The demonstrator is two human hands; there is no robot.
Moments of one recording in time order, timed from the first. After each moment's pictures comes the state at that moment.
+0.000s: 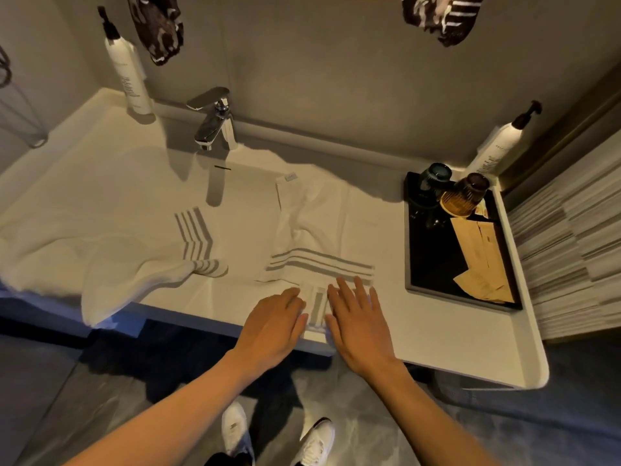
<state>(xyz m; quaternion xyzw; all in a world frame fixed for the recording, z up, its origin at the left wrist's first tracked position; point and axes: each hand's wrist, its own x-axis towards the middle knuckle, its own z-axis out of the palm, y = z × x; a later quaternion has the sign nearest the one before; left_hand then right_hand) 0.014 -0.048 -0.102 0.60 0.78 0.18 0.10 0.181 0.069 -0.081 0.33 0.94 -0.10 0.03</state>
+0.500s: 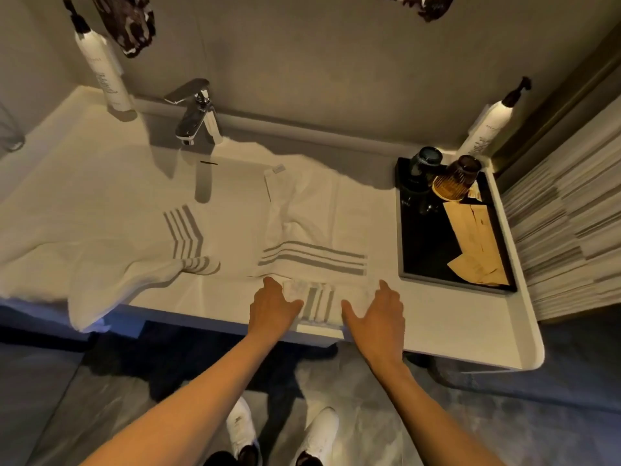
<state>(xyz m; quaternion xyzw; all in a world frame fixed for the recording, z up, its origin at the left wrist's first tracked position) 0.026 -0.005 -0.085 0.25 0.86 0.26 0.36 0.205 0.076 -0.100 0.60 0.75 -0.28 -0.10</state>
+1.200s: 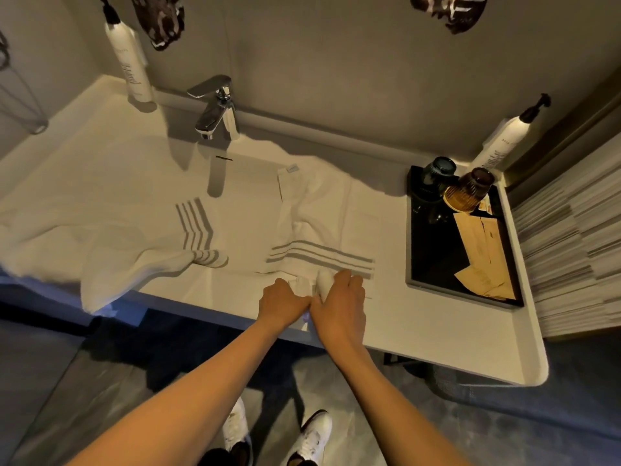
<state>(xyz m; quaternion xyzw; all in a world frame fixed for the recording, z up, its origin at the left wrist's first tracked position) 0.022 0.002 -0.082 0.22 0.85 0.25 0.41 0.124 0.045 -0.059 0.56 0.78 -0.26 -0.06</state>
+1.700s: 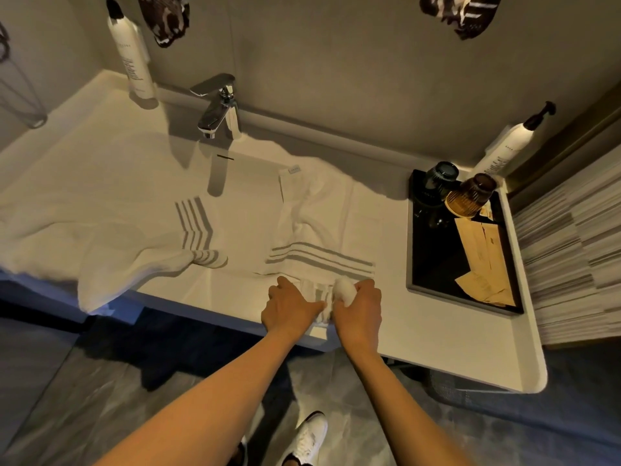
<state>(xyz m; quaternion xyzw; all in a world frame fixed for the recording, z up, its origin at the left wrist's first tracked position) 0.040 0.010 -0.086 0.20 0.90 0.17 0.36 0.146 0.065 -0.066 0.60 0.70 -0.37 -0.13</state>
